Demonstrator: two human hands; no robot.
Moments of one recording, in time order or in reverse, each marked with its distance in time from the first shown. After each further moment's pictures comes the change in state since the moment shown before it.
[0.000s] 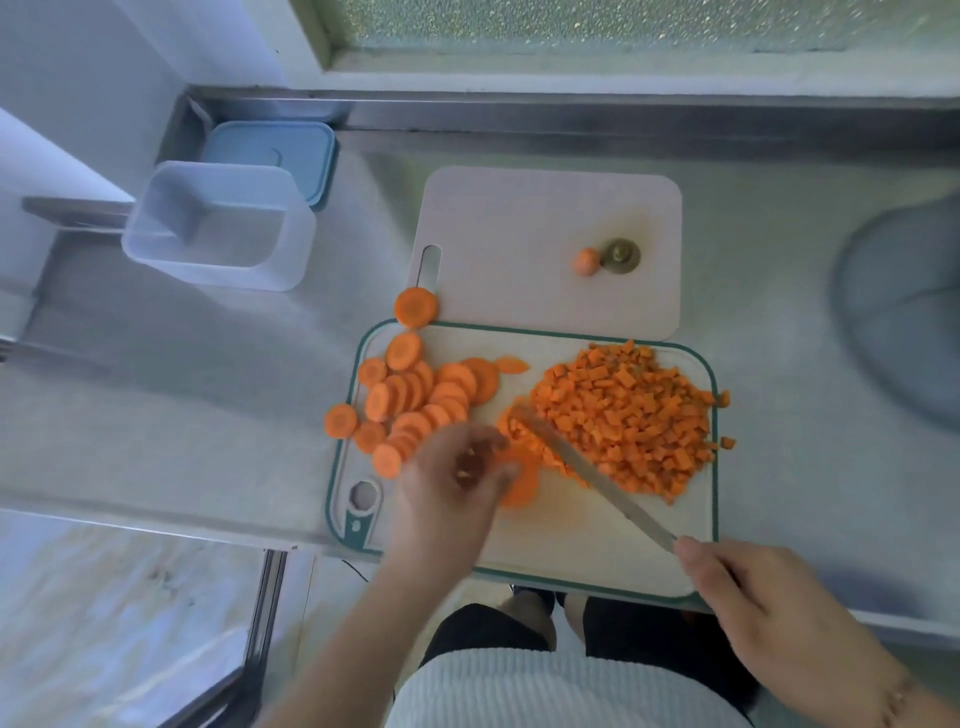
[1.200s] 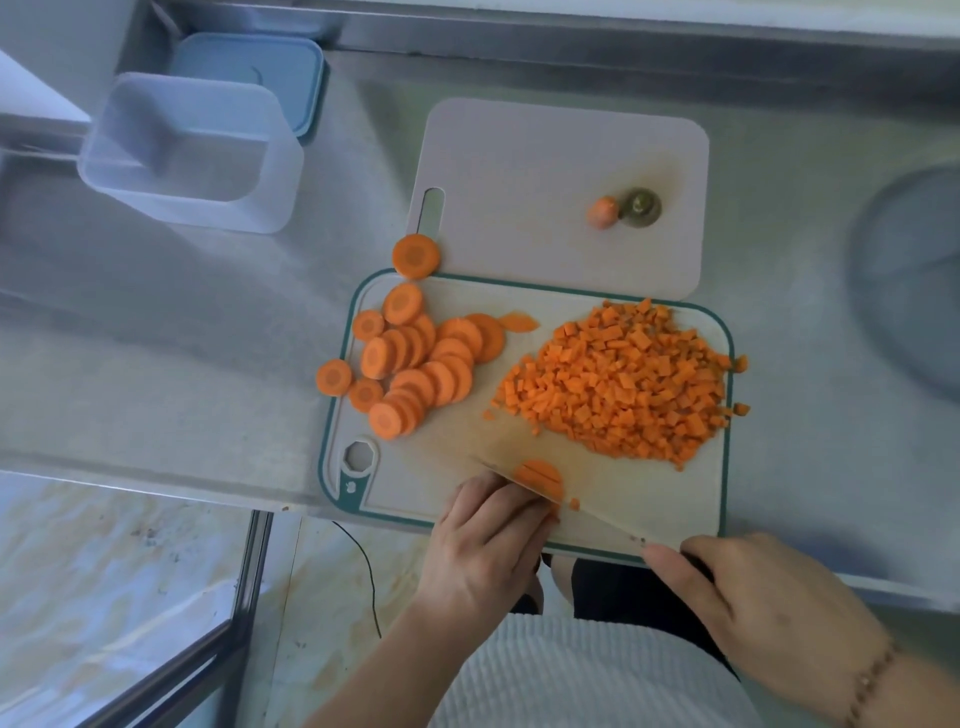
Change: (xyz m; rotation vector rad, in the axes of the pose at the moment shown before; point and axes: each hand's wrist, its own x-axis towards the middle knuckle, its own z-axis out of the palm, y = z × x) left_hand -0.062 -0.068 0.045 0.312 0.105 0.635; right_hand -0.003 -0.007 0.010 -0.494 -0.168 -0.066
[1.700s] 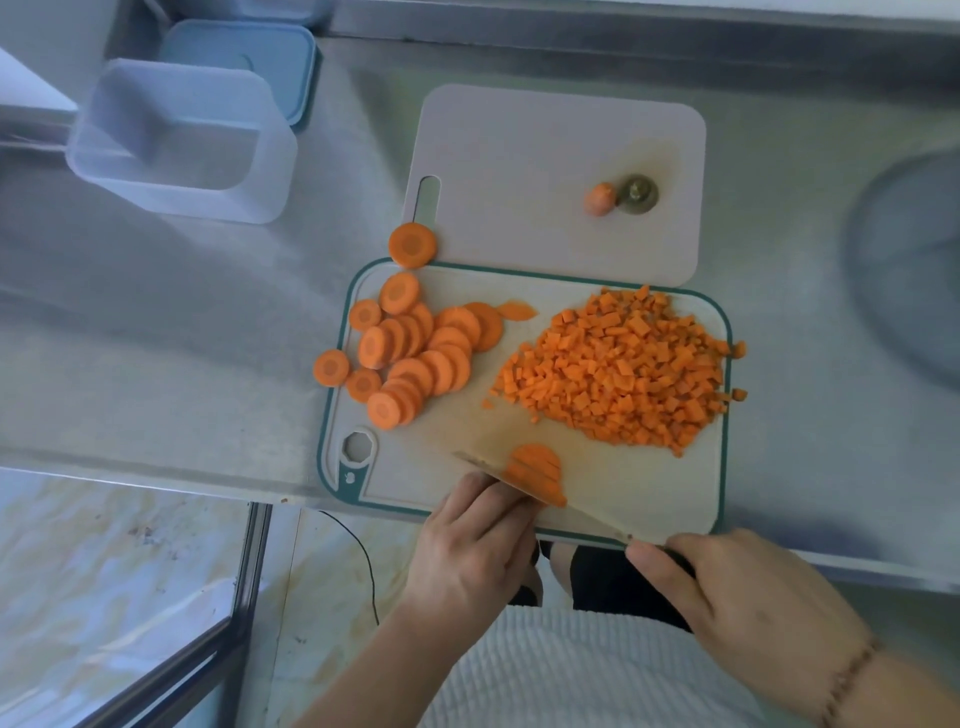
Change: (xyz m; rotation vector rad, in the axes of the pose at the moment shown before) left_hand -0.005 0.001 -0.015 -0.006 -0.065 0.008; right_hand -0.005 -0.017 0.002 0.013 -0.021 0.014
